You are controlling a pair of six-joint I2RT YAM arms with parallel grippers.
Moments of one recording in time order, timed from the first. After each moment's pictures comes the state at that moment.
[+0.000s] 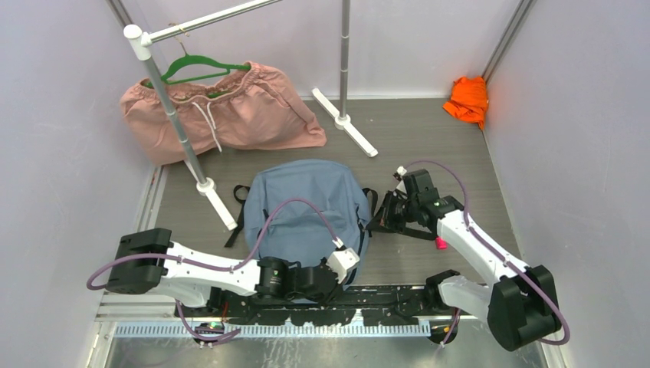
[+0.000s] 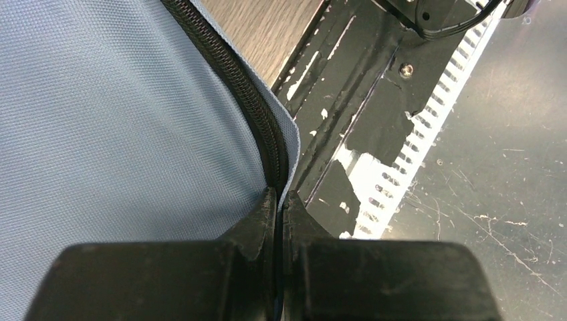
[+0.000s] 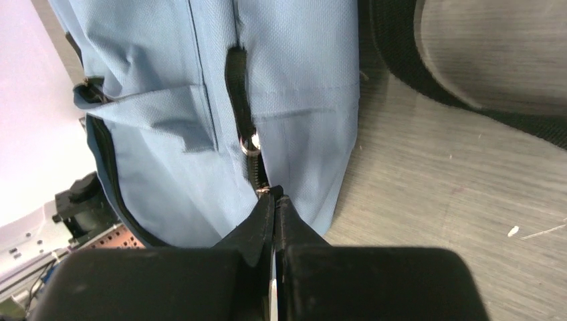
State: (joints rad) left arm -1.58 1.35 0.69 -0.07 -0.25 -0.54; right arm 0.33 1.06 0.62 -0.52 -0.48 0.69
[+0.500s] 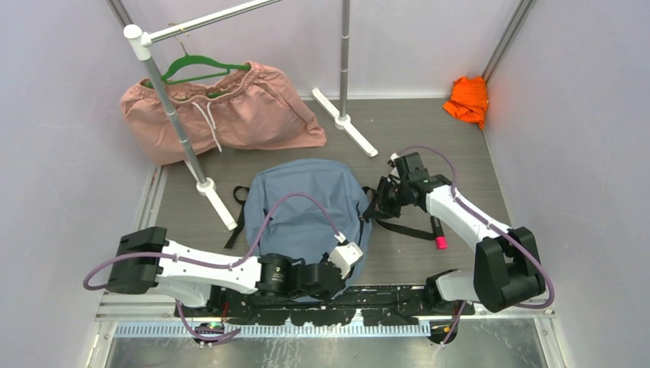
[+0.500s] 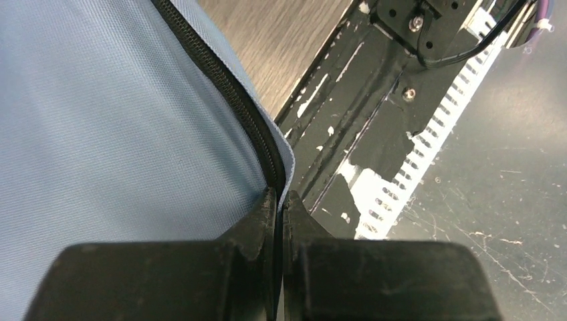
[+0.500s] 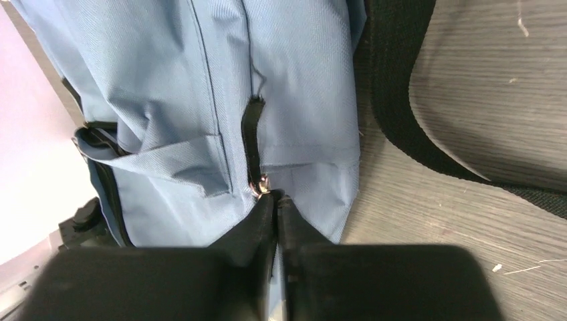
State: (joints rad) left arm -1.57 1.35 0.75 -0.12 -0.30 -0.55; right arm 0.31 1.32 0.80 -0.53 -0.45 0.65
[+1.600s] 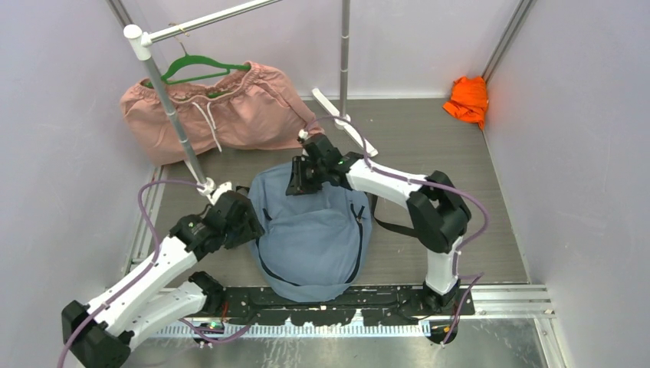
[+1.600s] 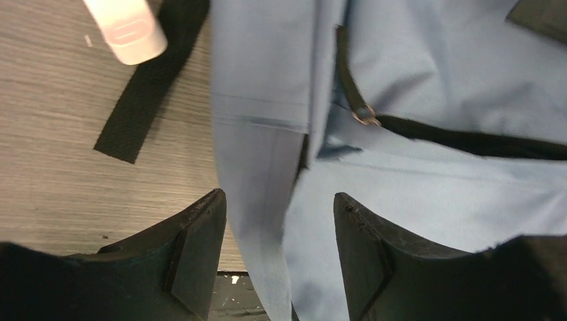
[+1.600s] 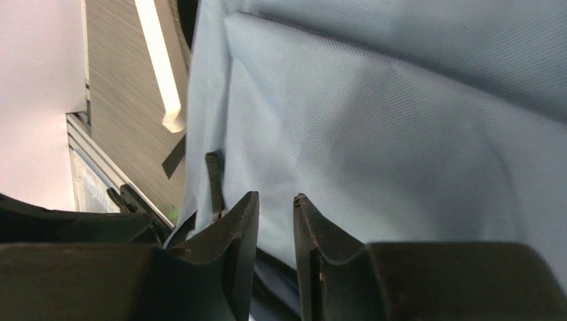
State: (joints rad) left arm -0.67 0.81 0.67 -0.85 -0.26 -0.92; right arm 0.78 1.85 1.38 -0.30 -0.27 0.66
